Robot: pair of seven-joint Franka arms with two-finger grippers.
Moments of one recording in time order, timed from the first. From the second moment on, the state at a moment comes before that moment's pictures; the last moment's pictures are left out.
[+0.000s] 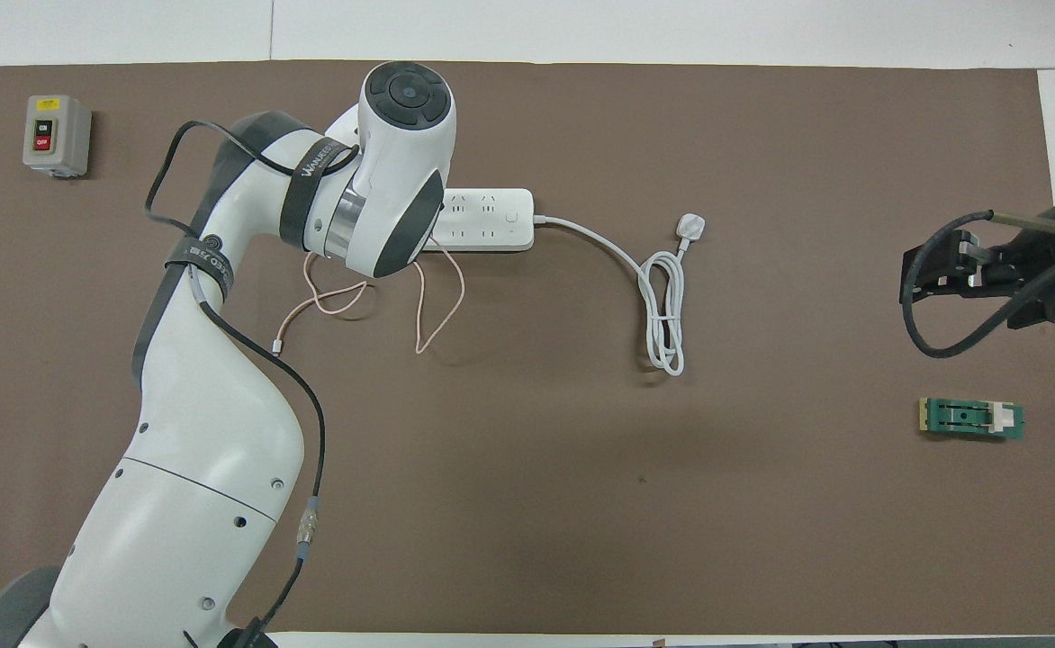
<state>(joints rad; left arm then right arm) -0.59 0.76 0.14 -1.20 0.07 1.83 -2.03 0.06 -0.01 -0.01 -1.58 0.01 1.47 0.31</state>
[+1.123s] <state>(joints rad) -0.60 0.74 0.15 -1.24 0.09 1.87 -2.01 0.06 -0.01 -0.01 -1.58 0.01 1.47 0.31</state>
